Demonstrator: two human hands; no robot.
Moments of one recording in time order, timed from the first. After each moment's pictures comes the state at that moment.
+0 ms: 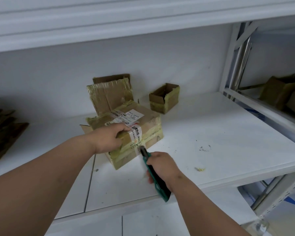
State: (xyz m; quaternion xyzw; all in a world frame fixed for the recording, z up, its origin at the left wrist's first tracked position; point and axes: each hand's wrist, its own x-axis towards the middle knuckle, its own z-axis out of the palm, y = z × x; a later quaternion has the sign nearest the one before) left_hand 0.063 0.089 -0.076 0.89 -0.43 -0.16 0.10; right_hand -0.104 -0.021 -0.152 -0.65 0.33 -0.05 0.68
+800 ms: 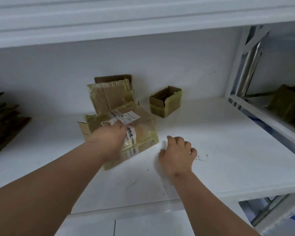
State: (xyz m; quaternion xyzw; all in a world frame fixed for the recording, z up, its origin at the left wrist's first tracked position) left_hand 0.029 0.057 -0.088 0.89 -0.40 0.10 -0.17; right_hand -0.098 -0.092 -0.167 -0.90 0.37 -0.14 0.17
